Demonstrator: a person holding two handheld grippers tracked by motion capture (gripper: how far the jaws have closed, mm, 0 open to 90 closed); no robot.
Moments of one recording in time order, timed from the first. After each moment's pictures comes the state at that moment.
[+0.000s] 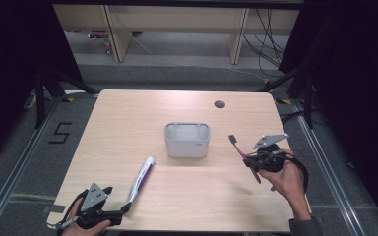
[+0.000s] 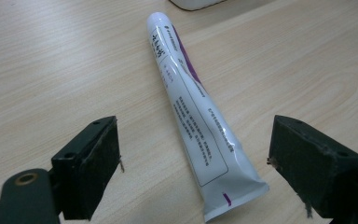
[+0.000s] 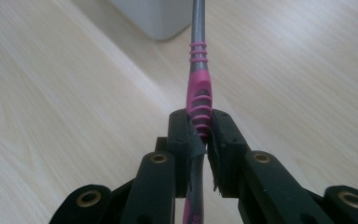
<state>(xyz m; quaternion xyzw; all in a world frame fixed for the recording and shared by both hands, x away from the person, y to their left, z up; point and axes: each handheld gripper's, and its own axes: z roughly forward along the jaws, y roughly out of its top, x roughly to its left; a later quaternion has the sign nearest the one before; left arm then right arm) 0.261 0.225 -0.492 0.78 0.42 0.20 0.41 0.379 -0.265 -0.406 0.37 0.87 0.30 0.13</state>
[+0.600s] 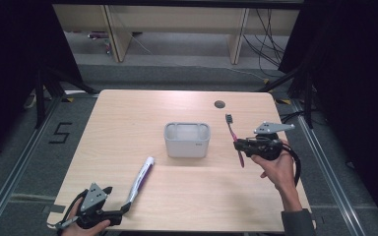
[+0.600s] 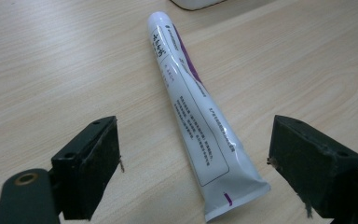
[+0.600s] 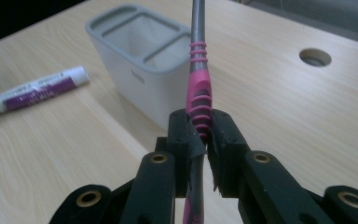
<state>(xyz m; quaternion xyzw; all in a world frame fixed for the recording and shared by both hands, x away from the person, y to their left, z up) 0.262 0.225 -0.493 0.78 0.42 0.20 0.42 0.400 -0.252 -0.388 0.37 0.81 0.44 0.13</state>
